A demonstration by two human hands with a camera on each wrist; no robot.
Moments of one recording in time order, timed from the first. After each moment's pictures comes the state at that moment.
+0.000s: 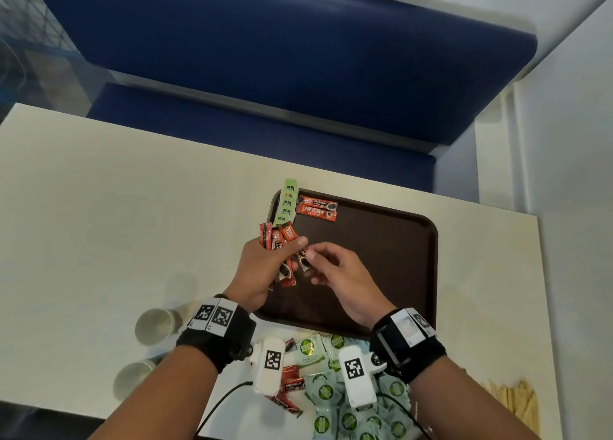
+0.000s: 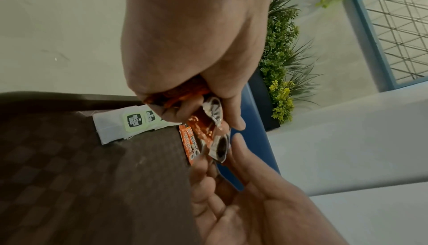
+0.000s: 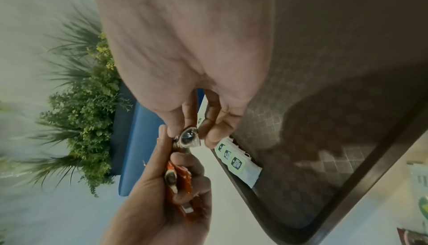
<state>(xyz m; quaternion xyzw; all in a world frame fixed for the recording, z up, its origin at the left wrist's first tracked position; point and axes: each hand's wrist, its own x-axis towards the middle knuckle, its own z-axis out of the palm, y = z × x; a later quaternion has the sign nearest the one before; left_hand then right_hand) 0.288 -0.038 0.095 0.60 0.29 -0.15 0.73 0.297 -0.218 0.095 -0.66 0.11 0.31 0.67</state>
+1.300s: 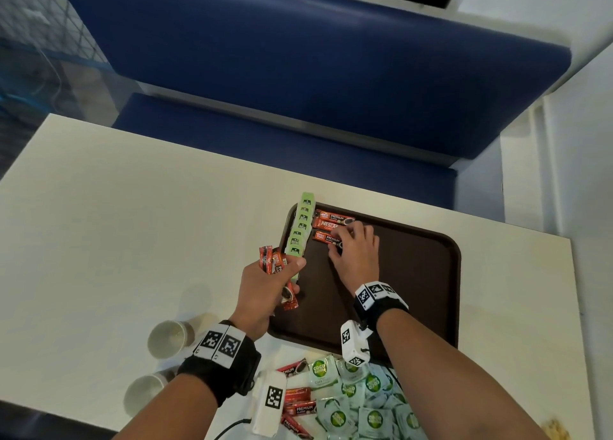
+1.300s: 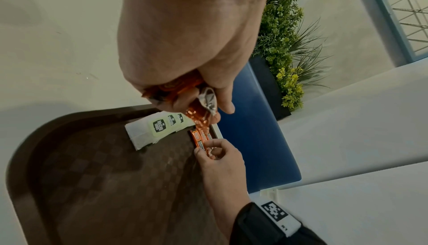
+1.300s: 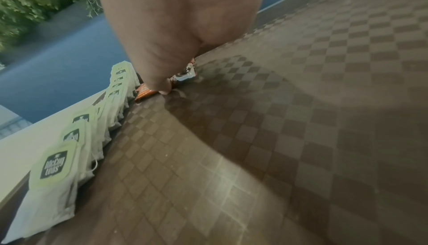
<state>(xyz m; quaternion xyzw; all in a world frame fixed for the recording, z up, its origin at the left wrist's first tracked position) 0.277 -0.027 0.096 0.61 0.37 -0.12 0.70 0.374 -0.210 -0.008 -0.99 -0.08 0.04 0.13</state>
